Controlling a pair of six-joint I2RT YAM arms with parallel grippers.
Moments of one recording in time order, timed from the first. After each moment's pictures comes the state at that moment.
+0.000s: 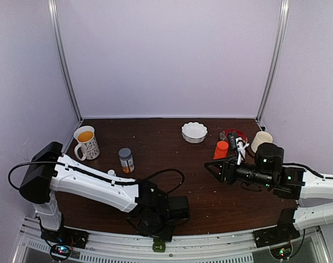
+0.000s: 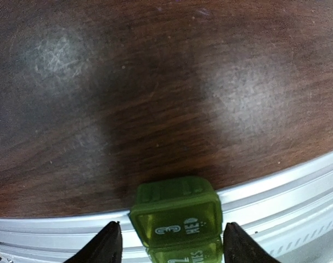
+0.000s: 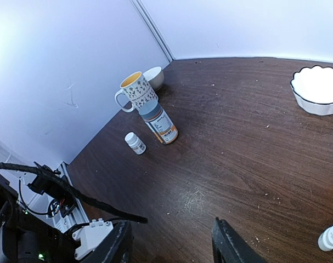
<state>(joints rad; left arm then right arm) -1.47 1.92 1.32 -0.88 0.03 -1.24 0.93 0.88 0.50 0.14 -0.01 0.50</state>
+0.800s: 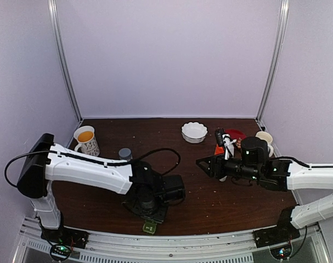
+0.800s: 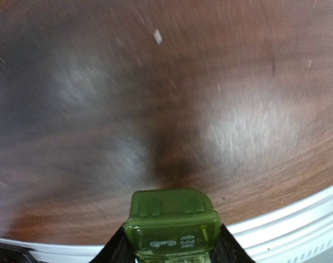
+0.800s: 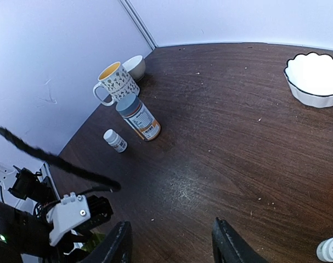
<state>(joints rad) -1.36 1.88 1.37 -0.98 -0.11 -1.08 0.89 1.09 0.59 0.16 -0.01 0.50</state>
